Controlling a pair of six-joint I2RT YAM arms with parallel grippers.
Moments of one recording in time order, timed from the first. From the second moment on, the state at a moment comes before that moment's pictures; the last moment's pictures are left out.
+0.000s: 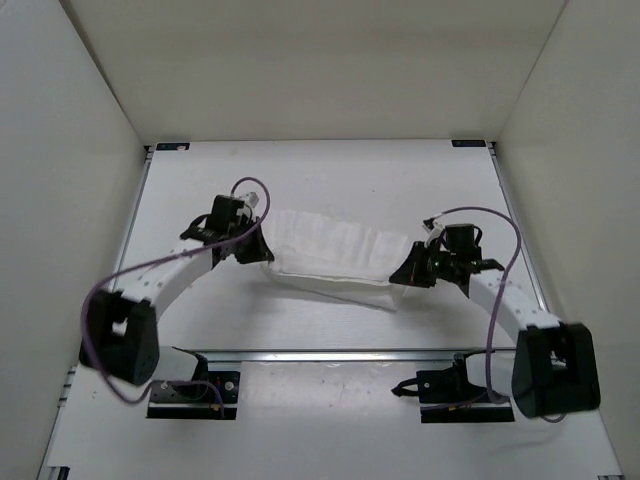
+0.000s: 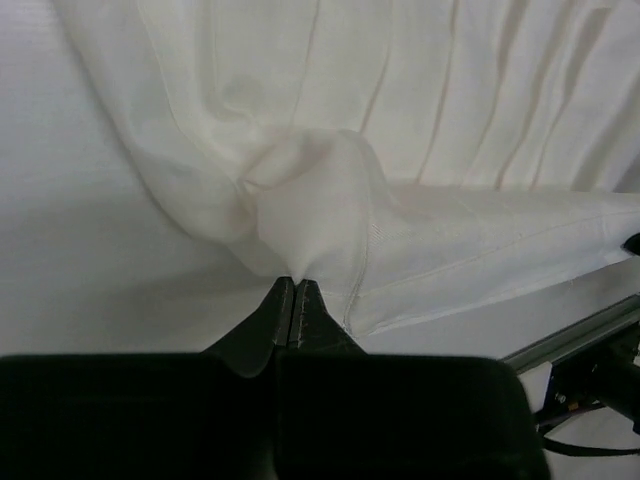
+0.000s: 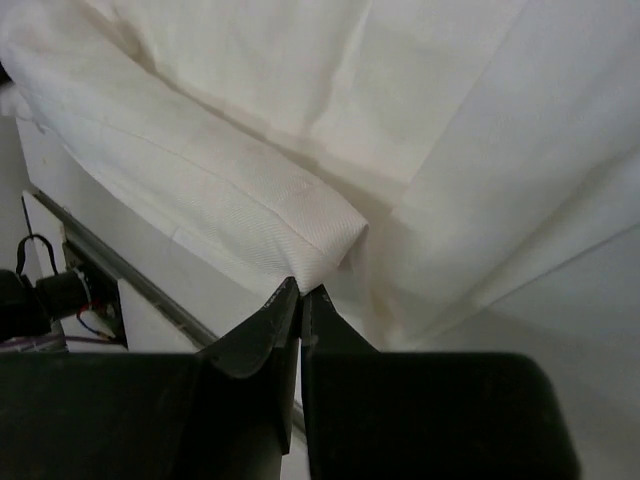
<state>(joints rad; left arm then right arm) -0.33 1.30 0.85 -0.41 0.23 -0.47 0.13 1.12 0.54 -0.27 -0.62 0.41</state>
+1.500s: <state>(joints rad) -0.34 1.41 0.84 -0.37 0.26 -0.51 0.11 1.20 0.59 -0.31 -0.59 0.35</state>
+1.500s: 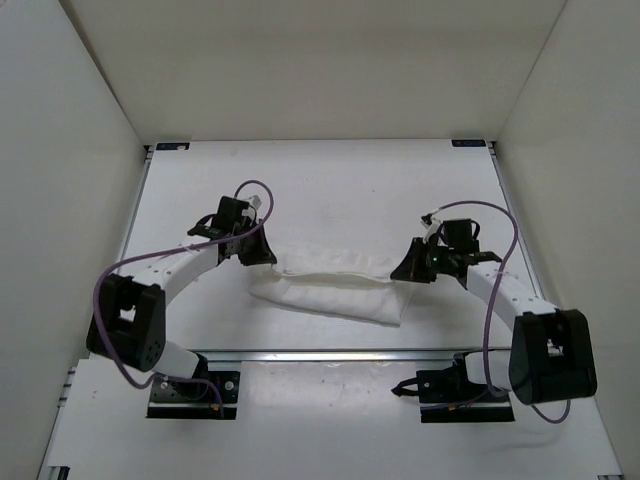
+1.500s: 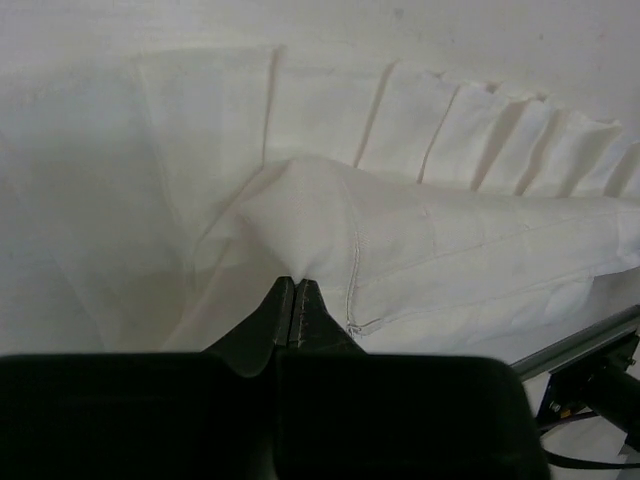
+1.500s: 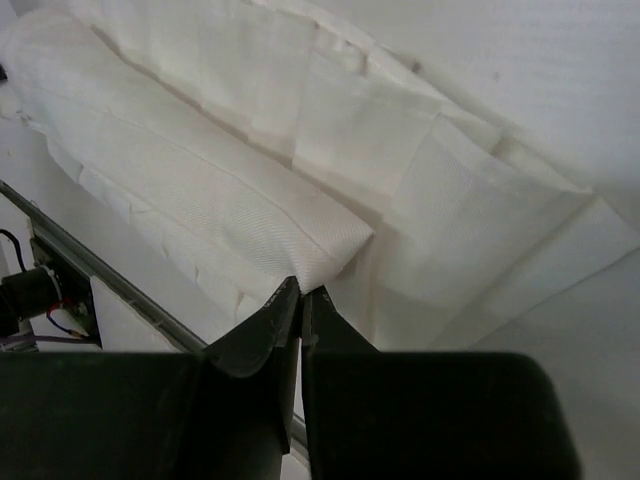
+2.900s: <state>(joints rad) -0.47 1.45 0.83 -0.25 0.00 -0.47 0.11 1.38 0.71 -0.29 -0.38 0.24</state>
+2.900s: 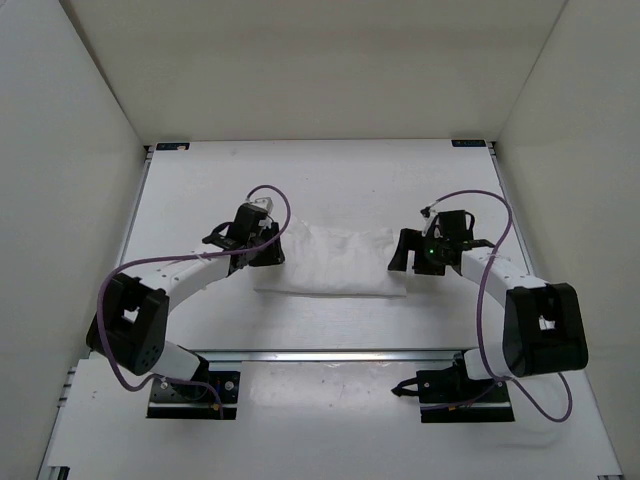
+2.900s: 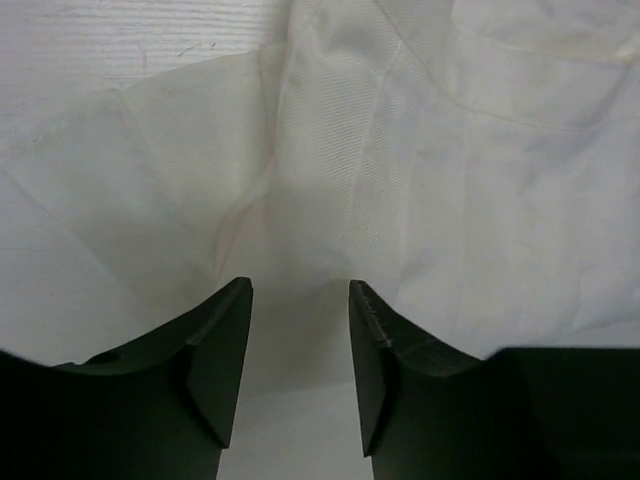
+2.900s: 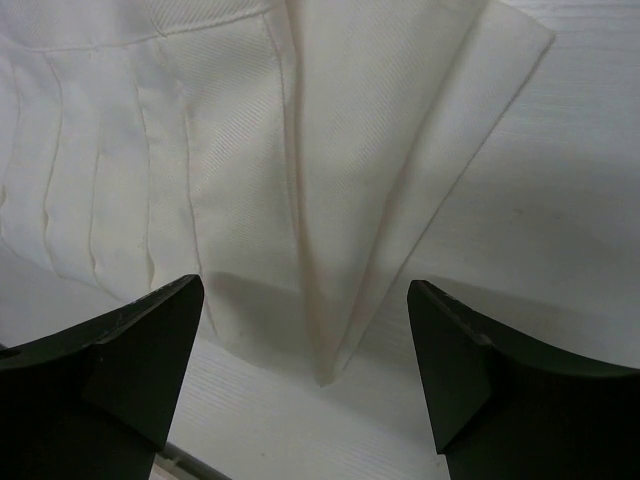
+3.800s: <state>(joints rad) -0.50 1.62 0.87 -0.32 -0.06 -0.43 0.18 1.64 0.94 -0.36 -0.37 0.19</state>
